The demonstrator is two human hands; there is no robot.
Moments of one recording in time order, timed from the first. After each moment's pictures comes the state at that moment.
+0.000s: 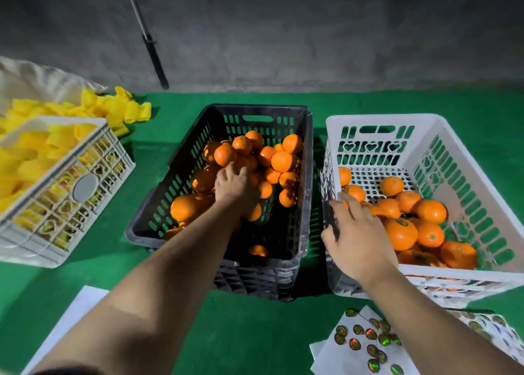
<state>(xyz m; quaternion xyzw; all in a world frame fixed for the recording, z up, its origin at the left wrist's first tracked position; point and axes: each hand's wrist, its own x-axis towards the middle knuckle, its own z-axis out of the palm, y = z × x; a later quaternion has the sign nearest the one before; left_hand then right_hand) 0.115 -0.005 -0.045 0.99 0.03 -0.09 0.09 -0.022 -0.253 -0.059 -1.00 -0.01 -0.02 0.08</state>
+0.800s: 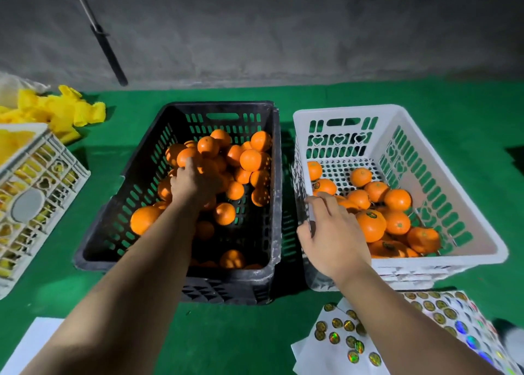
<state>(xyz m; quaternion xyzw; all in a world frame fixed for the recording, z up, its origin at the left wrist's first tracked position) 0.153 0.018 -0.059 0.96 0.12 -0.04 0.26 -0.022 -0.251 -0.055 -0.99 0.04 -0.03 0.11</state>
